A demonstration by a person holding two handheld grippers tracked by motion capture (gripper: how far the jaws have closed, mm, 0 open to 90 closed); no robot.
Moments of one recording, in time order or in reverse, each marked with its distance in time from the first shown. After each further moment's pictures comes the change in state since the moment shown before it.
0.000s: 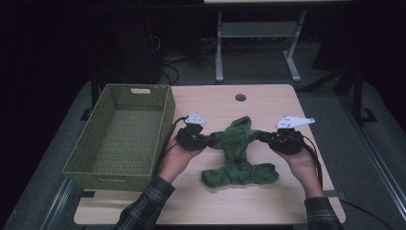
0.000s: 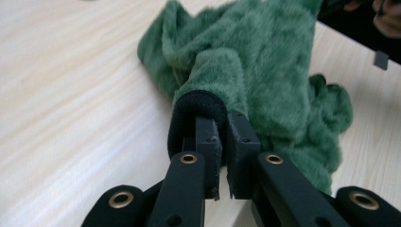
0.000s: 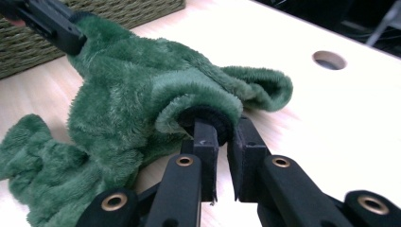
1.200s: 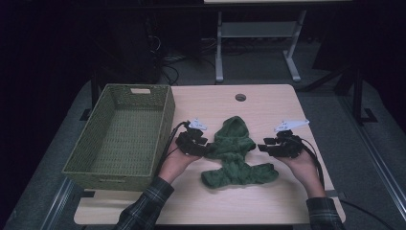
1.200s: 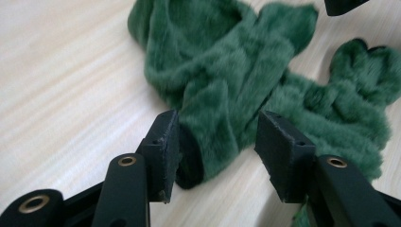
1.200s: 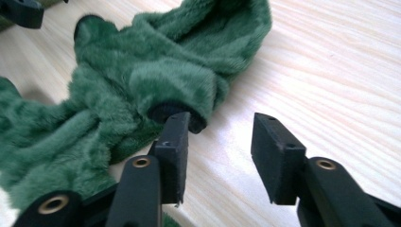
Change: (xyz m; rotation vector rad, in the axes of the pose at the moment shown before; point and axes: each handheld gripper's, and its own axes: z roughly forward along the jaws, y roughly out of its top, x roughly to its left) left arm 0.005 -0.006 0.014 0.070 0.055 0.042; right arm -0.020 -0.025 0.017 0.149 0.036 0.098
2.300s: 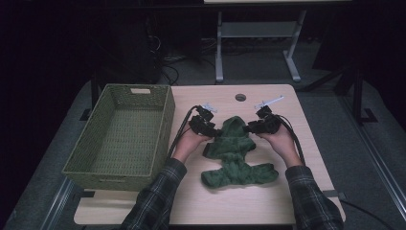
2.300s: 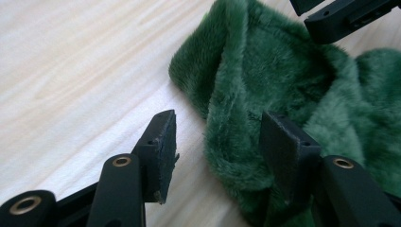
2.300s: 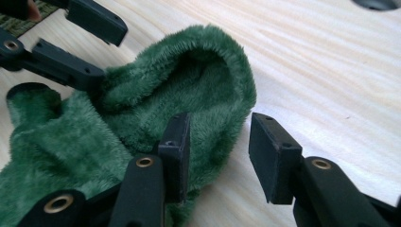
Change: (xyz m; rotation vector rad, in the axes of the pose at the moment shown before) left arm 0.052 0.036 0.074 0.058 -0.002 -0.039; right arm -0.030 0.064 0.072 0.088 0.042 0.074
